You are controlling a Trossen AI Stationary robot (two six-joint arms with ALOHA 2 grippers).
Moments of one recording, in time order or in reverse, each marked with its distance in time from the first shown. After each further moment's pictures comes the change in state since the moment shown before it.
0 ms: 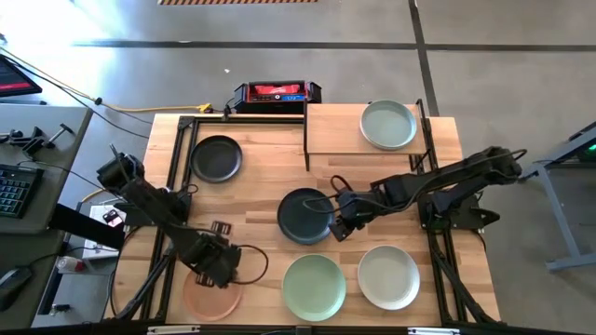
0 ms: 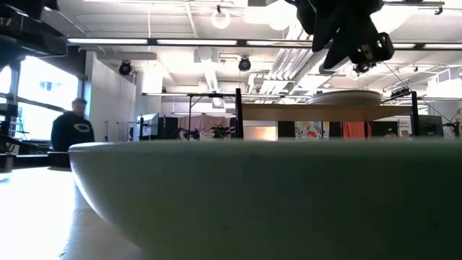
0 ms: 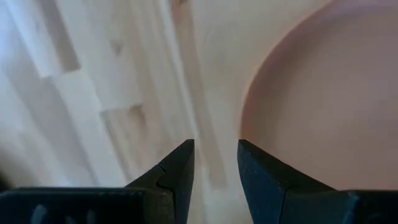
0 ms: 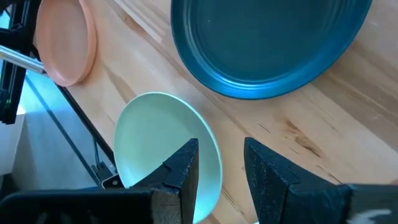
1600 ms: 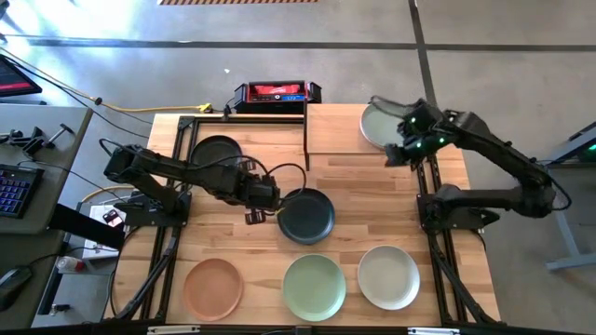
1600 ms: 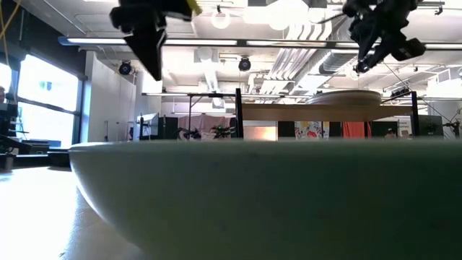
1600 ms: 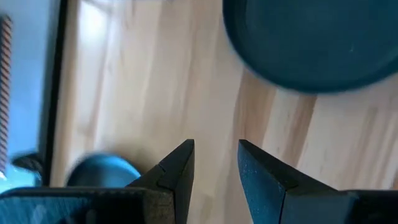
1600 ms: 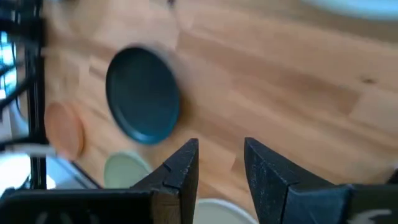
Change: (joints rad) left arm 0.573 -0.001 0.289 -0.092 -0.303 0.224; right arm -0.887 -0.446 0.000 -0.590 -0.313 -0.472
